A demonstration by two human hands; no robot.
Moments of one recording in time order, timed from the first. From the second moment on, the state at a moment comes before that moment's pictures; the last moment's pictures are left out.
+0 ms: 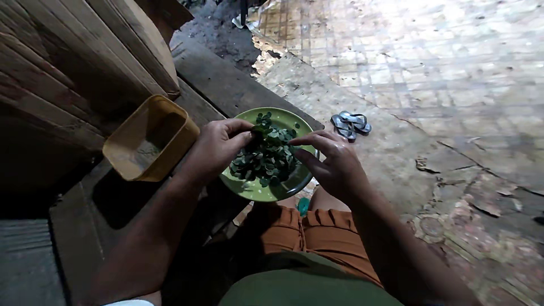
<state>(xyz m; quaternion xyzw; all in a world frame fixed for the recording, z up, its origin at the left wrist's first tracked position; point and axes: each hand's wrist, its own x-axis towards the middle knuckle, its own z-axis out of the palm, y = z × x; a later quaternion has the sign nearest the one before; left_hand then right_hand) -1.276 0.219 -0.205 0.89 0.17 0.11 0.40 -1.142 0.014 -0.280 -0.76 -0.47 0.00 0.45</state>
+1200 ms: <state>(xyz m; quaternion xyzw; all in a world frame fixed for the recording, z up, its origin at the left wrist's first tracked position) -1.280 0.205 -0.231 0.85 0.12 0.18 0.48 -1.131 0.034 -0.273 -0.73 -0.46 0.03 0.50</state>
